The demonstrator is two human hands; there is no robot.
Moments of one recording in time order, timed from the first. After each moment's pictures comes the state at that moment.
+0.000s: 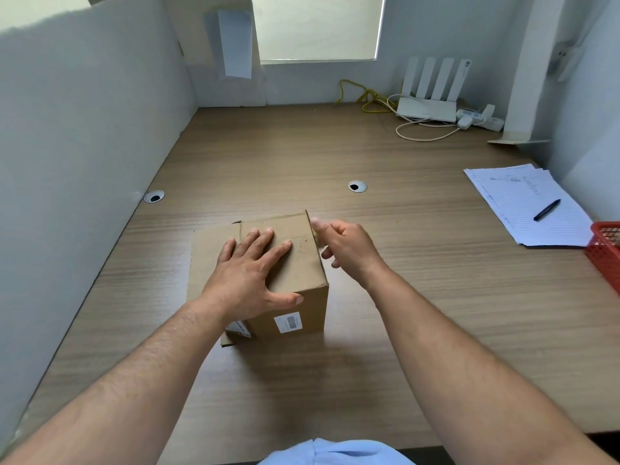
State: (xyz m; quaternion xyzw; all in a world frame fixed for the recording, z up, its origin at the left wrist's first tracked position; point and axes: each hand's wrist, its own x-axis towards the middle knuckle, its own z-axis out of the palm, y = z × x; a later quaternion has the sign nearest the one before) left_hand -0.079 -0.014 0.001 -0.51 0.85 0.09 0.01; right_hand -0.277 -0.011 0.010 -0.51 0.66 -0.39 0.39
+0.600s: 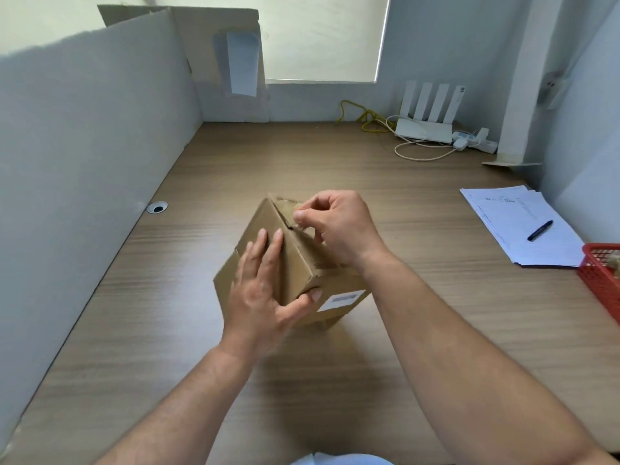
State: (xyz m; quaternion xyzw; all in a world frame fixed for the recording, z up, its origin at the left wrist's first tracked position) left_hand -0.105 0.035 0.013 -0.52 0.74 0.19 -0.39; right_hand -0.251 -0.011 0.091 -0.57 0.58 -0.47 0.34
